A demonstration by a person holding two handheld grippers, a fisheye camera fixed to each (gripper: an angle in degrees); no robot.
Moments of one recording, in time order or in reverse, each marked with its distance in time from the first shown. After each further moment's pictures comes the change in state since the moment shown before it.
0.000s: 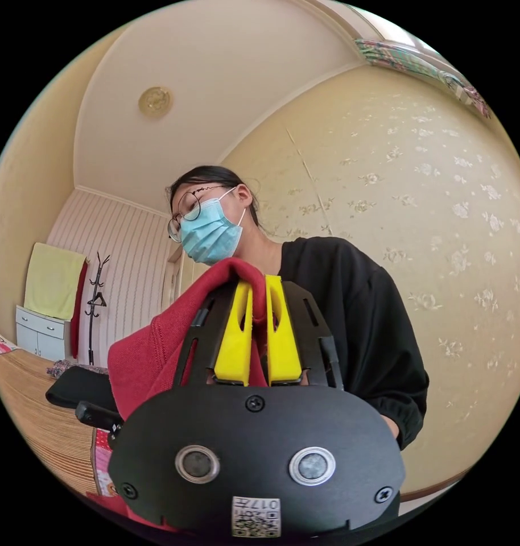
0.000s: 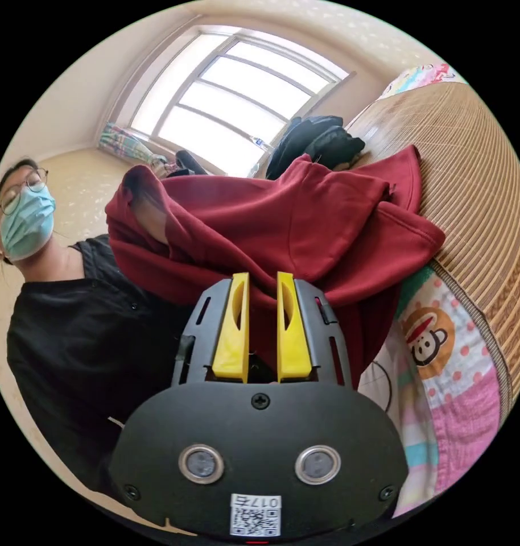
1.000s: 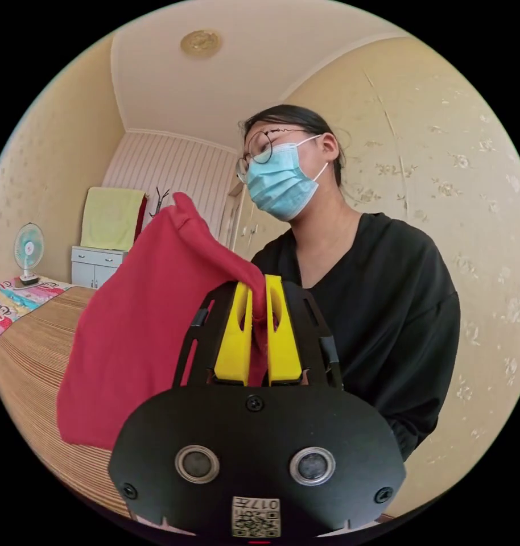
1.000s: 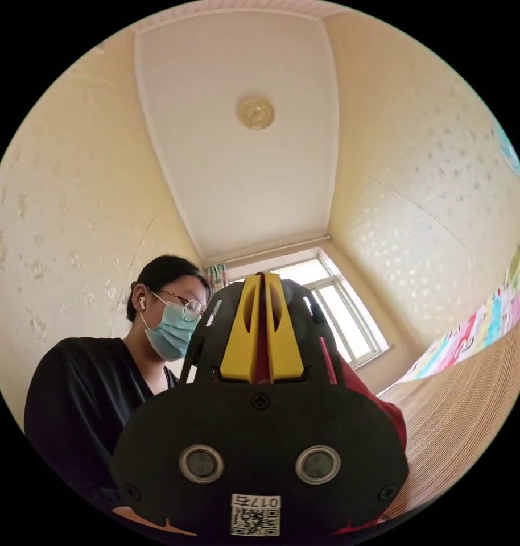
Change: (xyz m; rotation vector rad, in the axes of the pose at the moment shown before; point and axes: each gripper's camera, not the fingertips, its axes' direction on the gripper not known) left arm -0.187 0.039 0.104 -0.363 -0.354 -0.173; right arm -0.294 0.004 -0.271 1.201 -0.055 -0.682
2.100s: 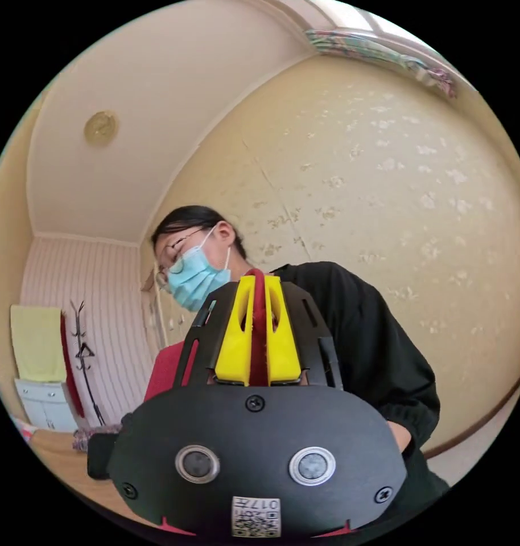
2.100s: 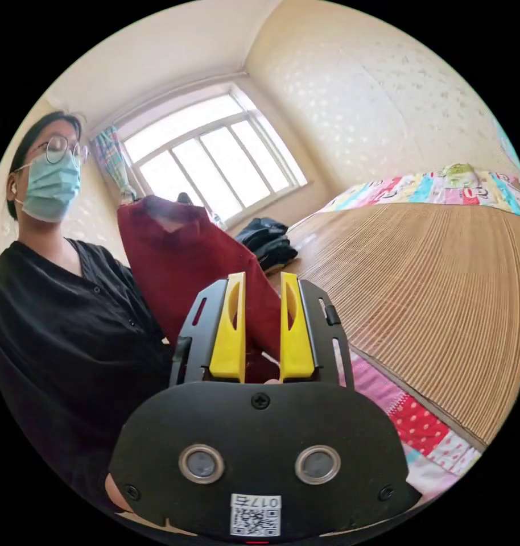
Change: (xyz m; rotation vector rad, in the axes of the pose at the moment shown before) left arm 0.060 0.034 -0.031 0.424 0.500 0.471; right arm 0.101 0.293 -0.028 -0.917 0.423 0.228
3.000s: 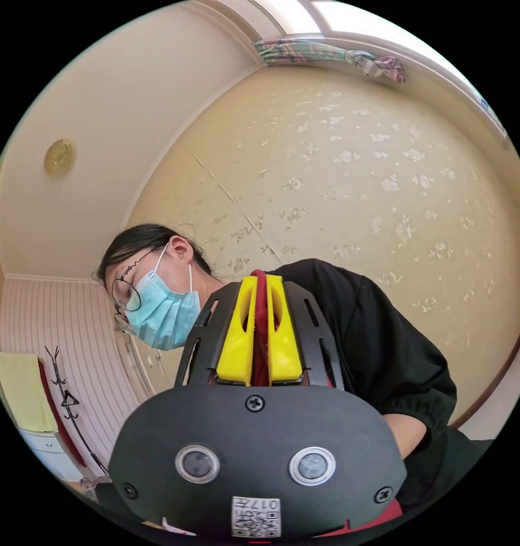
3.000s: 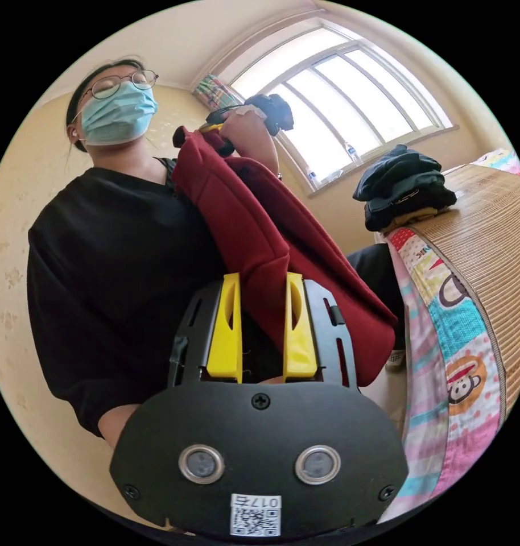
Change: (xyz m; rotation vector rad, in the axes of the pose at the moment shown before) left arm 0.074 0.012 0.077 0.109 0.126 0.113; right arm -0.016 0.194 0.118 -0.316 -0.696 -0.203
